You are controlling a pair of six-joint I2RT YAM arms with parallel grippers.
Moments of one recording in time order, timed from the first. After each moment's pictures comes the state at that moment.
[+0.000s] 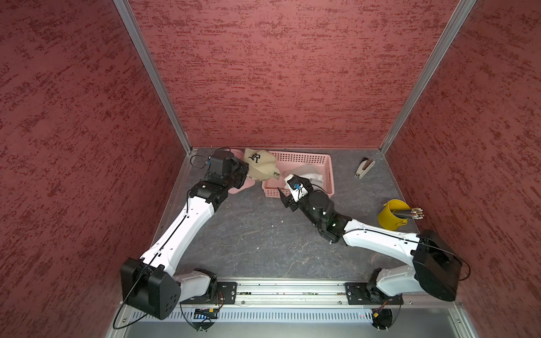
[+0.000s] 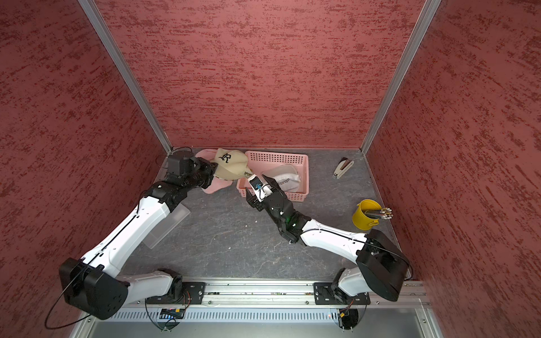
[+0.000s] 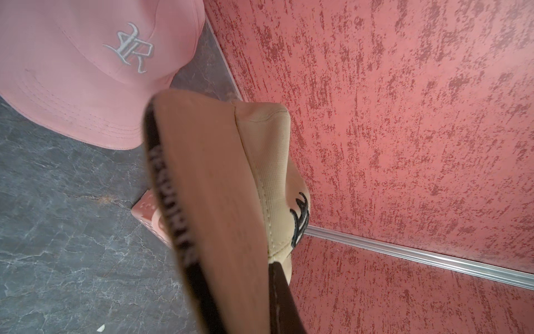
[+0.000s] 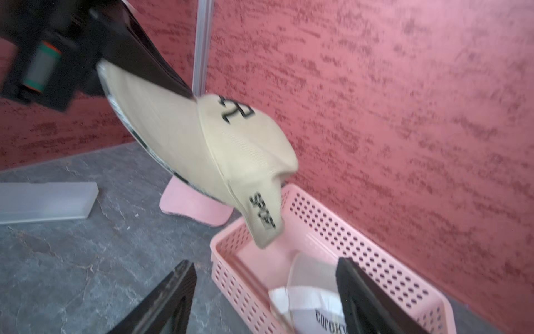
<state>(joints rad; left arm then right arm) -0.32 1.27 1.17 -0.38 0.02 -1.38 0.92 1.43 0.82 0.57 0.34 -0.28</state>
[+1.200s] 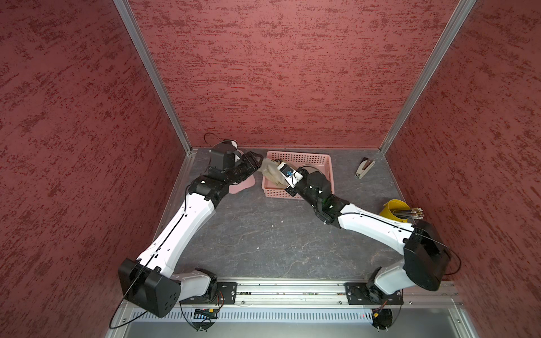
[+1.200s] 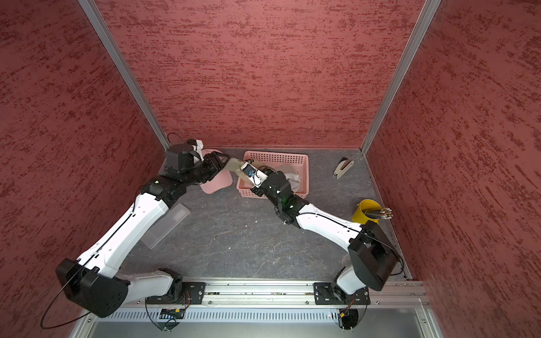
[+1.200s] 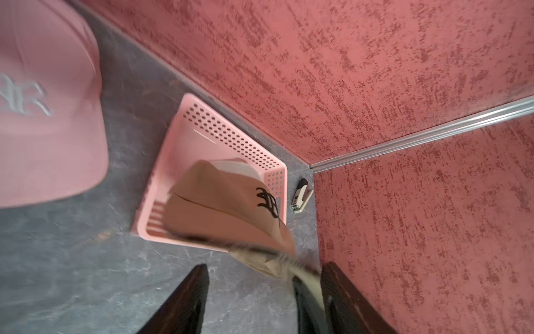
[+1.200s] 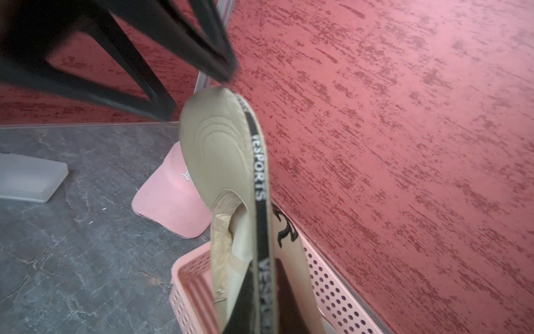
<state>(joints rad) -0.32 1.27 1.34 -0.48 0.20 -0.81 0.74 1.49 1.03 0.37 0.13 -0.39</state>
